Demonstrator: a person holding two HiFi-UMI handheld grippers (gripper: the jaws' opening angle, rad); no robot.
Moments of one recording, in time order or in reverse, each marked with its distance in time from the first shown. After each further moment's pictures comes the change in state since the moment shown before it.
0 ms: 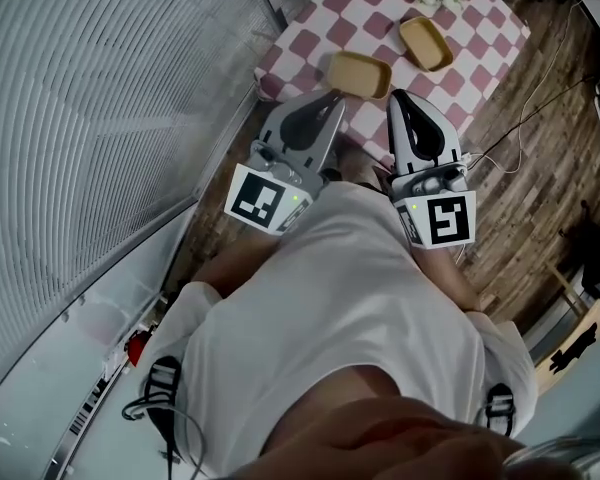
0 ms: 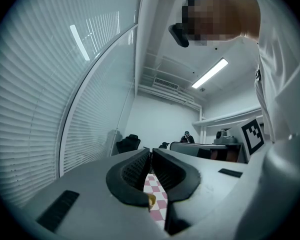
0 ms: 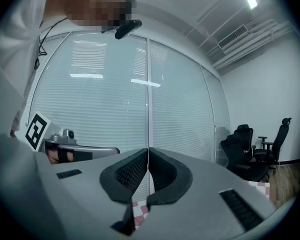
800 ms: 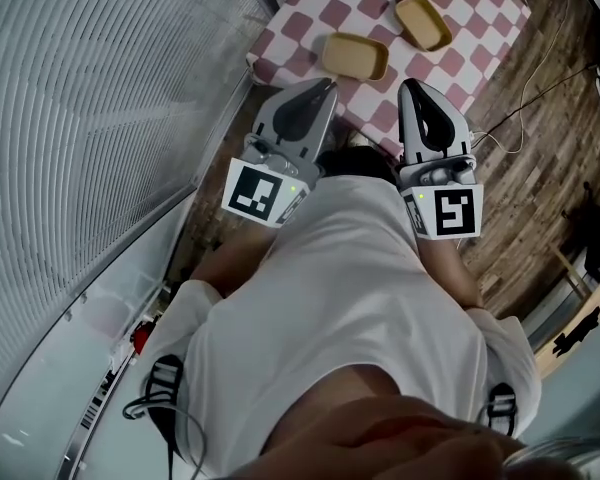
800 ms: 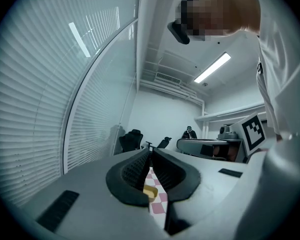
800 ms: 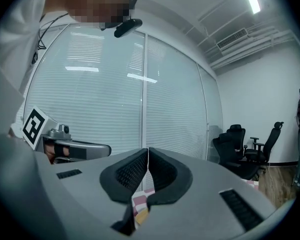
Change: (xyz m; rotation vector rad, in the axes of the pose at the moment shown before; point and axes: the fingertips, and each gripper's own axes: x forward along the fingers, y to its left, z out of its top) left arm -0.001 0.004 -0.022 0.002 0.060 0.033; right arm -0.014 -0.021 -0.019 -0.018 0.055 -0.067
